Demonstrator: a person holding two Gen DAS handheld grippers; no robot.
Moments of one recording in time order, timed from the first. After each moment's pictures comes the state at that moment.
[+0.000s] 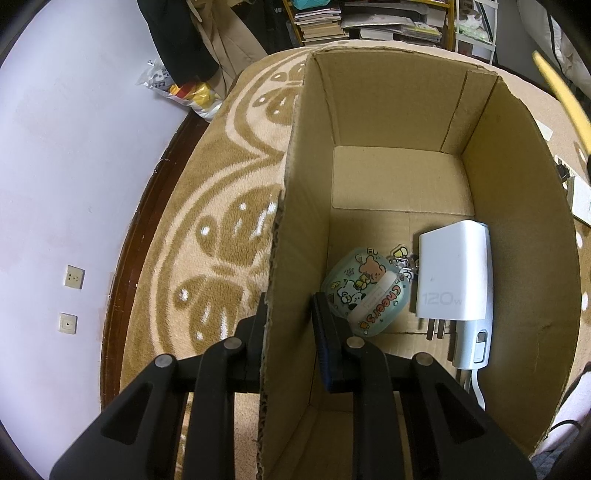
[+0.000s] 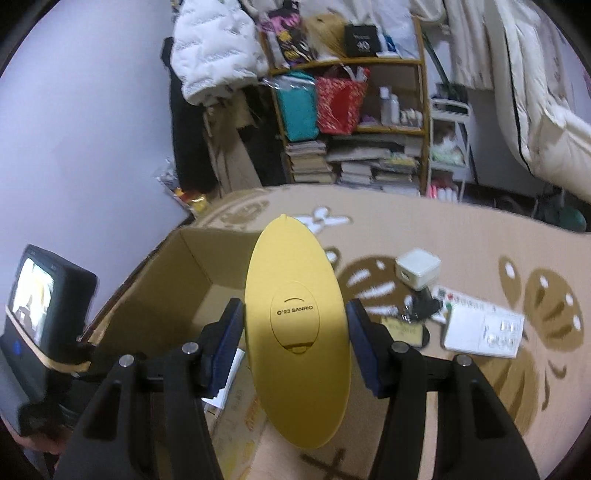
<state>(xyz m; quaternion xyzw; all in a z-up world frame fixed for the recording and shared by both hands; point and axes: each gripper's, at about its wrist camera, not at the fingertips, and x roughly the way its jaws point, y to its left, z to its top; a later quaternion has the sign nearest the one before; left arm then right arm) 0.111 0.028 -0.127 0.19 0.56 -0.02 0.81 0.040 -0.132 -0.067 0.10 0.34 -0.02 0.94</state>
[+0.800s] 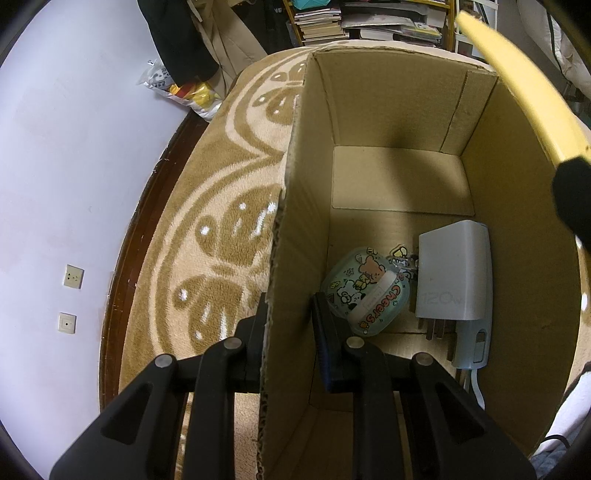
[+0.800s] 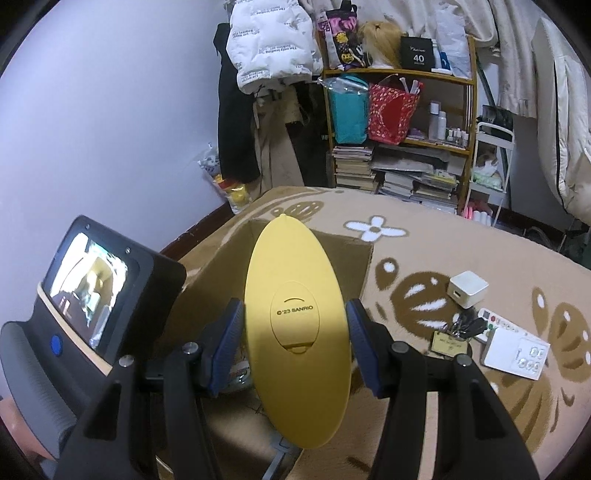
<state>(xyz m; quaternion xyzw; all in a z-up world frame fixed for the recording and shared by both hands) 0.112 0.029 -0.126 0.19 0.56 -0.02 0.81 0.045 -0.080 -0.063 0.07 0.34 0.05 0.94</state>
